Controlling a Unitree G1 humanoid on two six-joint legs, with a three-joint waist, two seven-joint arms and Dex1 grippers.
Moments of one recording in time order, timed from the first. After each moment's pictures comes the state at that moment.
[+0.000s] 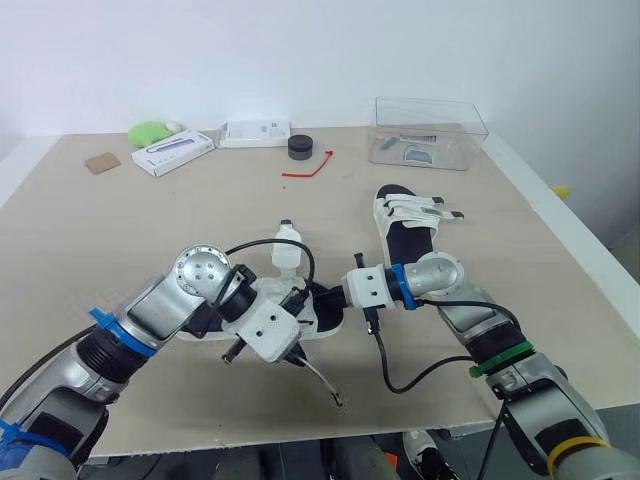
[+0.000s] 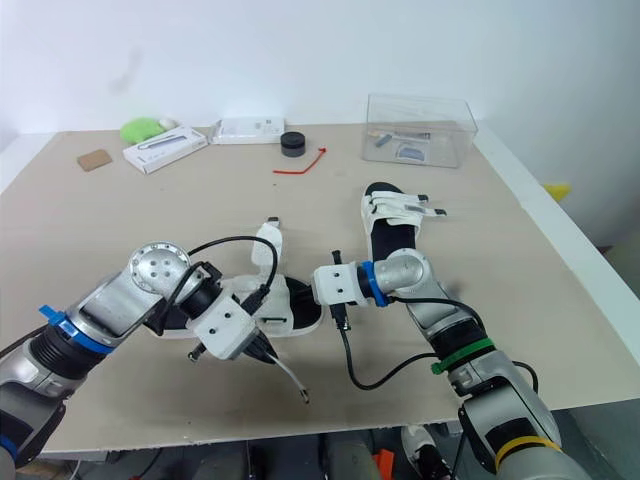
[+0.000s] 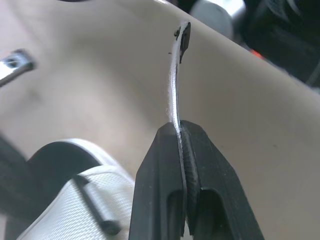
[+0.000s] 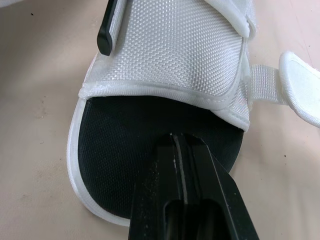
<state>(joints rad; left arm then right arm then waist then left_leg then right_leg) -0.64 0.69 -0.45 -0.17 -0.21 0.05 -1.47 -0.68 -0.52 0.43 0.33 -0.02 -0.28 1.21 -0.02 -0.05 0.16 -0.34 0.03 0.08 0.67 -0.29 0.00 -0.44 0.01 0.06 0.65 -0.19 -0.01</state>
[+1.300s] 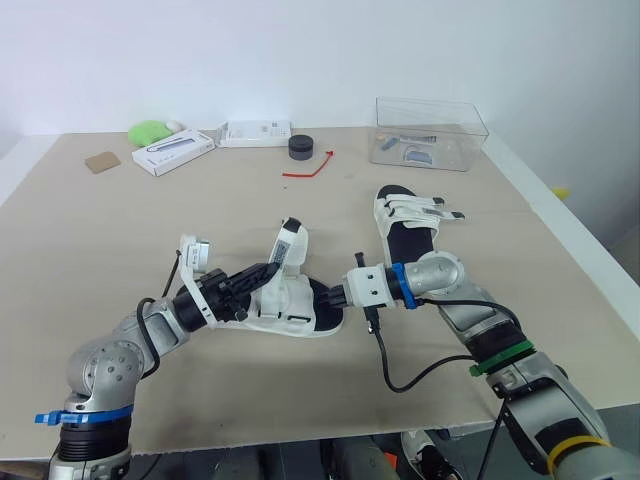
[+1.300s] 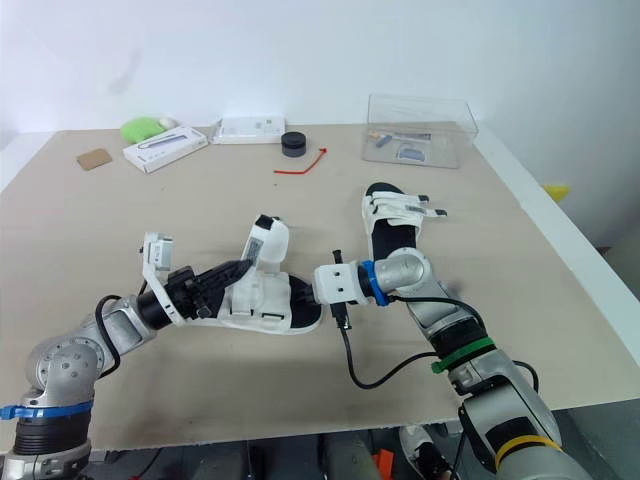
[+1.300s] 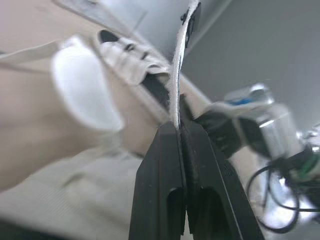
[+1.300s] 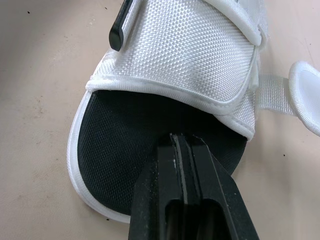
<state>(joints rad) -0.24 0.38 0.21 -0.27 -1.03 0.88 -0.62 -0.68 -0.52 0.42 0.34 -0.02 -0.28 1.21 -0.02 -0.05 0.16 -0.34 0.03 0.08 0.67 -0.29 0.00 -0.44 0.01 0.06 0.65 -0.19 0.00</state>
